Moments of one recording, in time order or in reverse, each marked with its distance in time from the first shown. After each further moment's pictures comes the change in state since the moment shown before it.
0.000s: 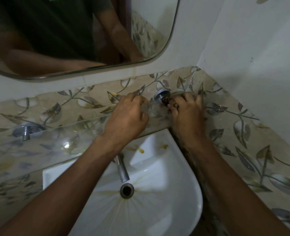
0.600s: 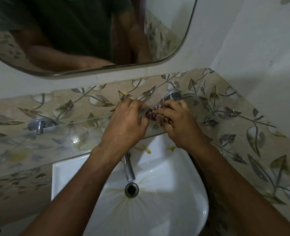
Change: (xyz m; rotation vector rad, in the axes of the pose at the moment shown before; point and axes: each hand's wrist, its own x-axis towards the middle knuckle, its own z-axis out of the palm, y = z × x) left_hand -0.023 -0.010 -0.012 -0.053 0.058 -0.123; right_hand -0.010 -0.018 0.008 0.287 -0.192 -0.402
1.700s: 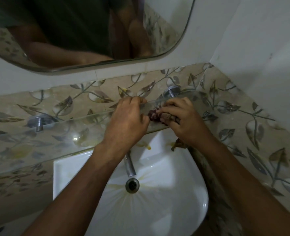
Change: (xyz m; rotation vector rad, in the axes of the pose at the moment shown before) left_hand -0.005 0.008 0.001 0.000 -0.017 -0.034; right_hand -0.010 0.013 -0.007 0.101 -0.009 -0.048
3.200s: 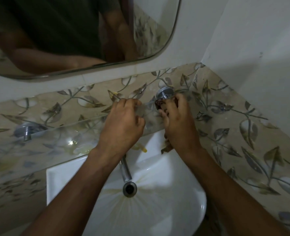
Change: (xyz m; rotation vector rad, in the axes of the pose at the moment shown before) left_hand 0.006 0.003 0.006 0.005 -0.001 0.009; right_hand -0.002 -0.012 0.025 -0.276 0.231 0.235
